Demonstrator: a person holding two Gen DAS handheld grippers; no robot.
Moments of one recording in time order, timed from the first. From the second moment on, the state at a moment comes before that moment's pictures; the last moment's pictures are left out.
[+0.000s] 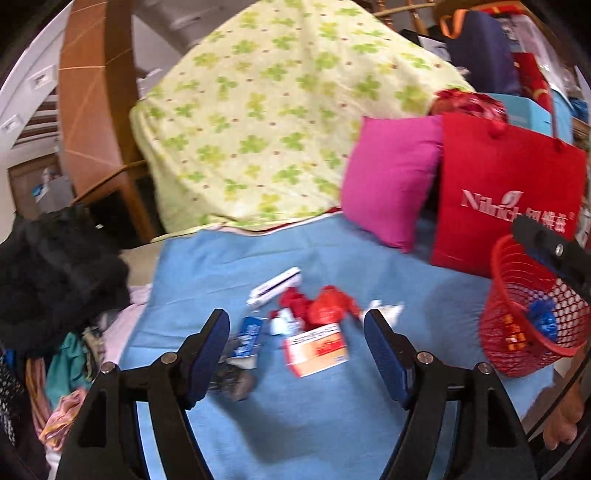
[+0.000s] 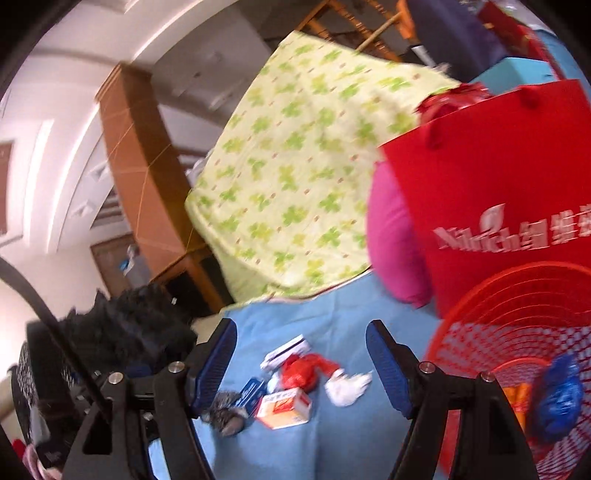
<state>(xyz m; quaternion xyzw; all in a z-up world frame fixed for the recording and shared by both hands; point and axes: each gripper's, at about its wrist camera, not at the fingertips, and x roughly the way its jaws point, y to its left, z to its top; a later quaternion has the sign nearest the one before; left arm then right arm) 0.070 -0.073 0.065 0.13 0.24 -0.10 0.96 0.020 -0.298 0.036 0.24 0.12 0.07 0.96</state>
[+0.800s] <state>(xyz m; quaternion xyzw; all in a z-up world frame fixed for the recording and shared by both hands) 0.087 -0.033 0.046 0.10 0.25 -0.08 0.96 0.056 -0.238 0.020 0.18 0.17 0.09 0.96</state>
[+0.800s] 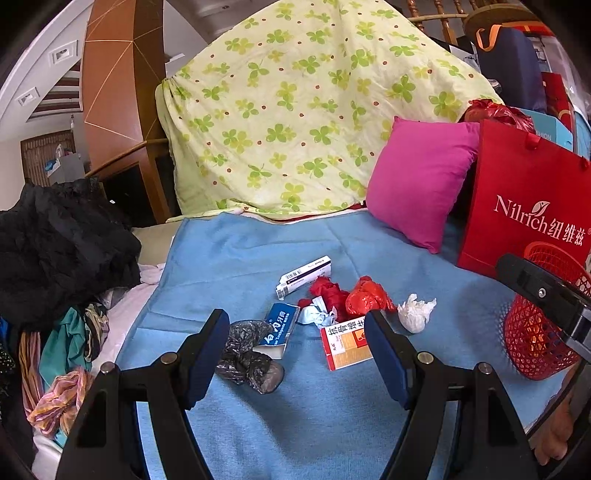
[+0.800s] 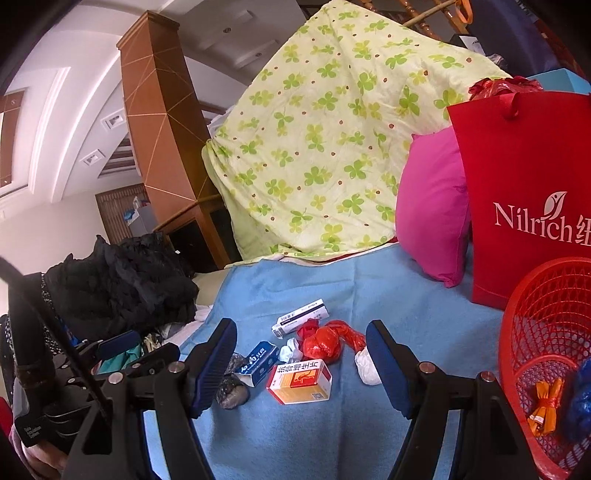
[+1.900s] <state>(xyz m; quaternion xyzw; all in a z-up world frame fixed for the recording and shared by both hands) 0.172 0.079 -0.033 0.01 0.36 0.02 0.93 0.140 -0.244 -0.043 0.25 0.34 0.11 0.90</state>
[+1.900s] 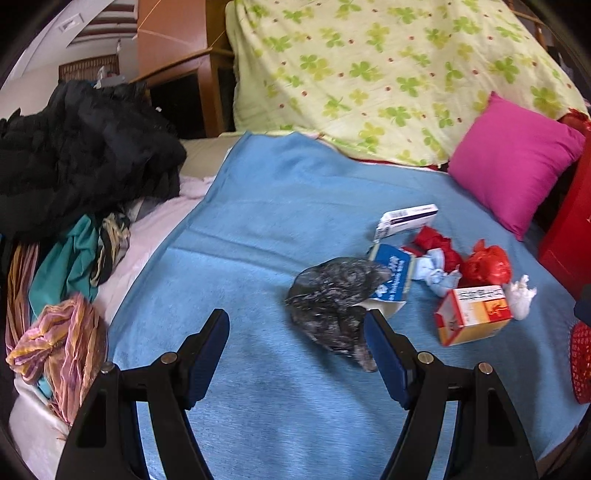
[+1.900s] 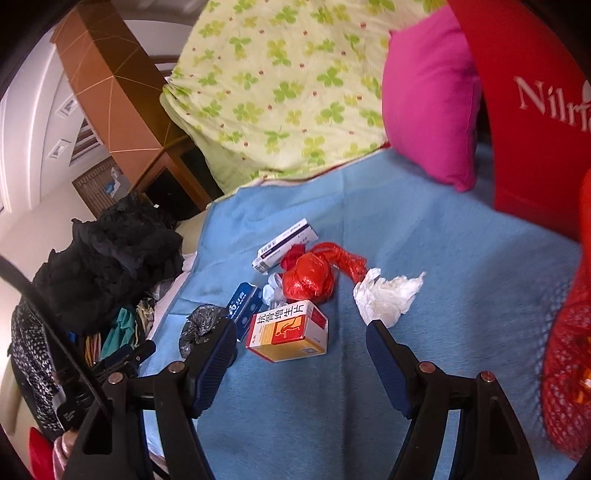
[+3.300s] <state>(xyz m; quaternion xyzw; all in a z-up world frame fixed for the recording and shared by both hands) 0.238 0.071 -0.099 -0.13 0.48 -0.03 0.87 0.237 -0.284 -0.121 0.33 0.42 0.02 0.85</state>
